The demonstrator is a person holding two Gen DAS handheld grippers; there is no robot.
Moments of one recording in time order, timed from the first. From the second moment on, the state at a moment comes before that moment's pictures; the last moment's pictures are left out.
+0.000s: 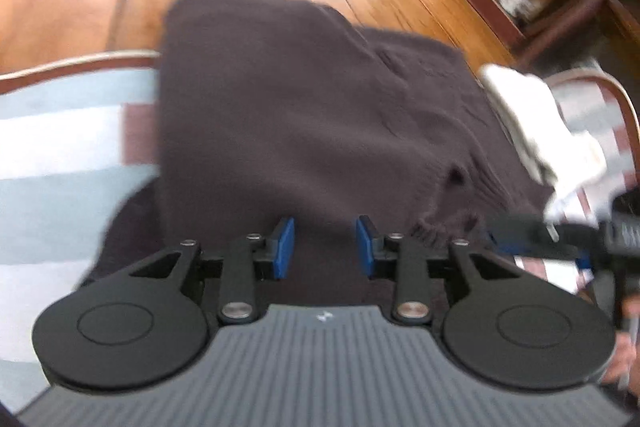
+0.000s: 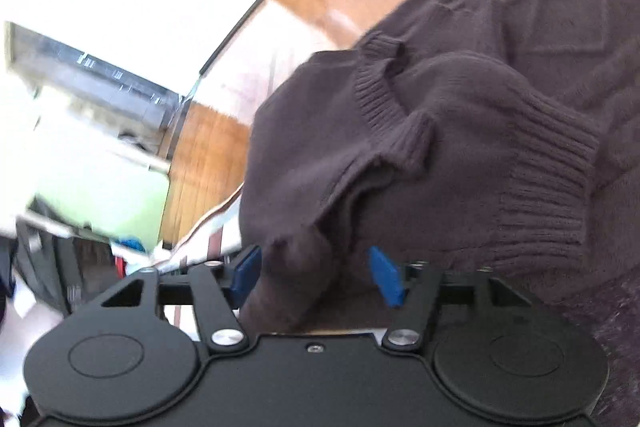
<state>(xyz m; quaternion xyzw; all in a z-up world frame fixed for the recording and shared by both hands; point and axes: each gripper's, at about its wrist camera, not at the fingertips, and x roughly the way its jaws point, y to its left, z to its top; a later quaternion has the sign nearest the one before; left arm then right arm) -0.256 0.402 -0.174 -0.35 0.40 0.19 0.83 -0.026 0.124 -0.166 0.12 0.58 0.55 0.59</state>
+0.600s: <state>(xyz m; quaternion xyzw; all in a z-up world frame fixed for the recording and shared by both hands) -0.238 0.320 -0.116 -0.14 0.33 0.18 0.92 -0.046 0.081 -0.143 -0.08 0.47 0.59 0.64</state>
